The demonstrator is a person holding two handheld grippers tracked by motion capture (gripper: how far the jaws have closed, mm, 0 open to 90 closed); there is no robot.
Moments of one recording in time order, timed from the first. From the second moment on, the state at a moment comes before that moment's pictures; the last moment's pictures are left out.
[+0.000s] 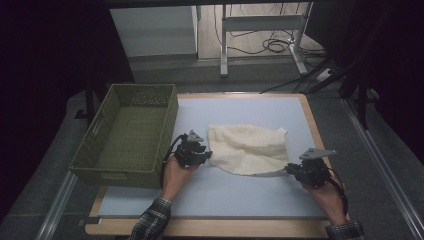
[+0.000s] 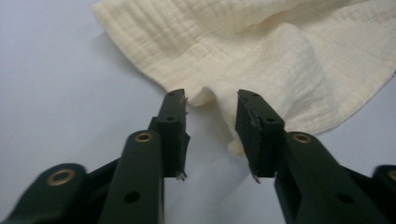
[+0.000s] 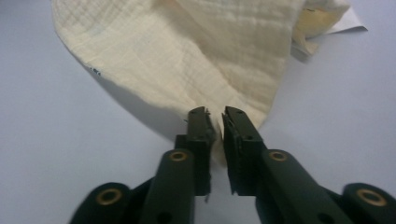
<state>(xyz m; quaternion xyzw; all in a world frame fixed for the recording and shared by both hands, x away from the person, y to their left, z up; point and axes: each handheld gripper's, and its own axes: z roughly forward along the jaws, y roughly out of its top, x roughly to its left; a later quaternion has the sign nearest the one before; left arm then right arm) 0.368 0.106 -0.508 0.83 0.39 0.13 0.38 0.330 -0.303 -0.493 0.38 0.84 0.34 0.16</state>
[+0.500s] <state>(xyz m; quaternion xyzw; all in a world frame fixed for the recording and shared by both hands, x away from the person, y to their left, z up) 0.343 0.103 -0.527 0.84 0.37 0.10 0.39 0.318 -0.305 -0.500 0.37 0.85 0.35 0.15</state>
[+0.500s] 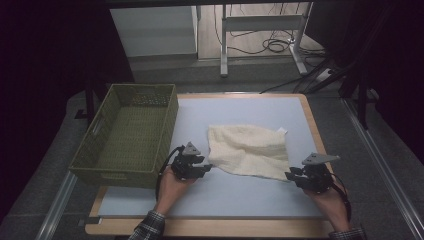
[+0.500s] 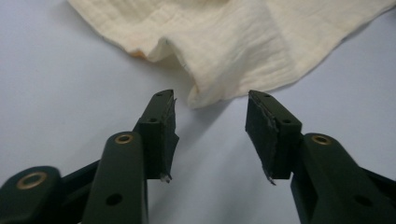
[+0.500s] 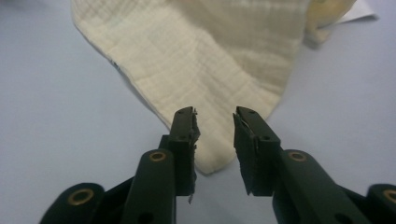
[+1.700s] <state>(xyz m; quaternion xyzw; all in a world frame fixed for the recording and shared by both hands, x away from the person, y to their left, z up) 0.294 0.090 -0.538 0.87 0.31 0.08 0.39 0.277 -0.313 -0.517 0.37 0.84 0.36 0.13</state>
